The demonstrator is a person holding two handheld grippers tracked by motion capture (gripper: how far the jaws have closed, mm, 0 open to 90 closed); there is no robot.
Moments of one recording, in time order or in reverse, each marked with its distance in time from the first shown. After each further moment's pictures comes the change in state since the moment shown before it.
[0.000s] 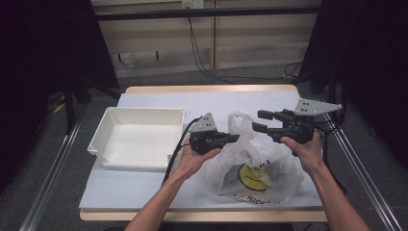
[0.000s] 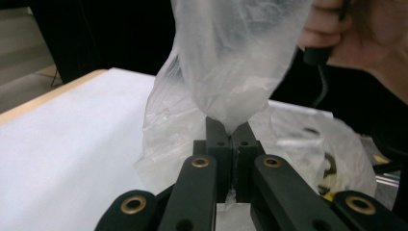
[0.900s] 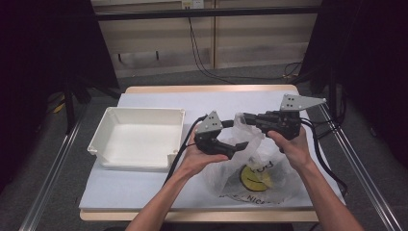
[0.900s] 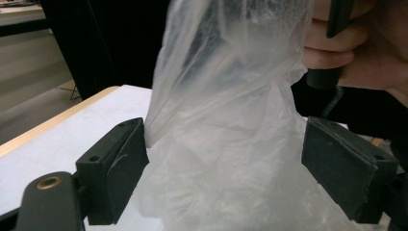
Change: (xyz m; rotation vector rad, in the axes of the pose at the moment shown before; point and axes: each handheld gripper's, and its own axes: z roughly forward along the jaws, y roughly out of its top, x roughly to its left) left arm -0.012 0.018 0.016 -0.021 0.048 0.061; right arm 0.011 0.016 0.030 -0.010 0.081 0.002
